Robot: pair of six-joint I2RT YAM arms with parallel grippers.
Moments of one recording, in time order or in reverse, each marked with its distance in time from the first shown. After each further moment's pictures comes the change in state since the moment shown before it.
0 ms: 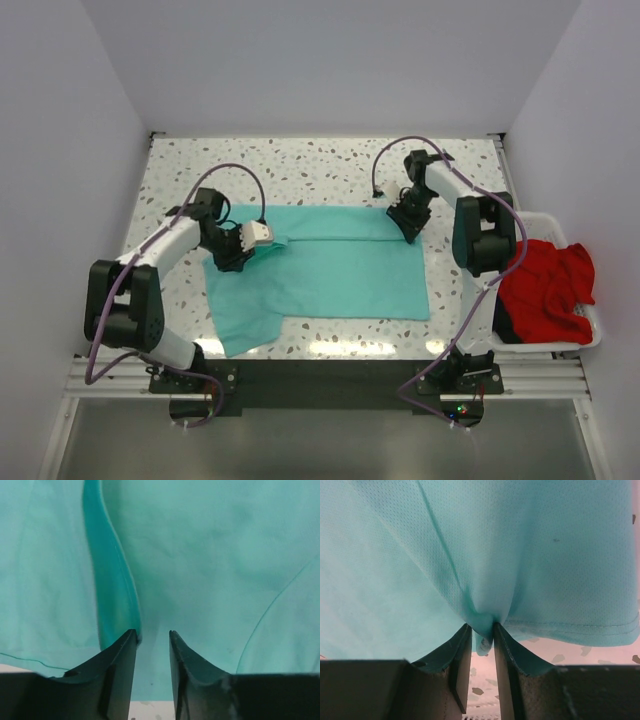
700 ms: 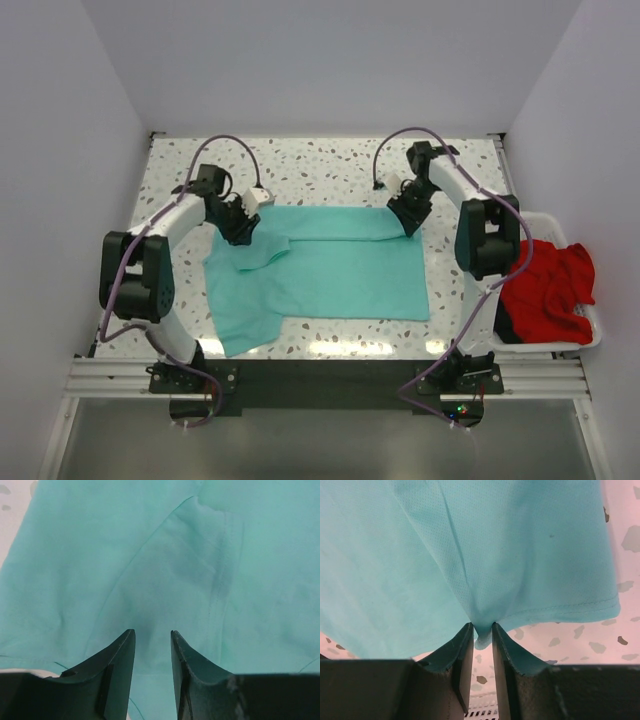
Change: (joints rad) left arm 0.016 0.134 0.169 0.108 0.025 -0.220; right arm 0.000 -0.040 0.052 -0.061 -0.038 -0.002
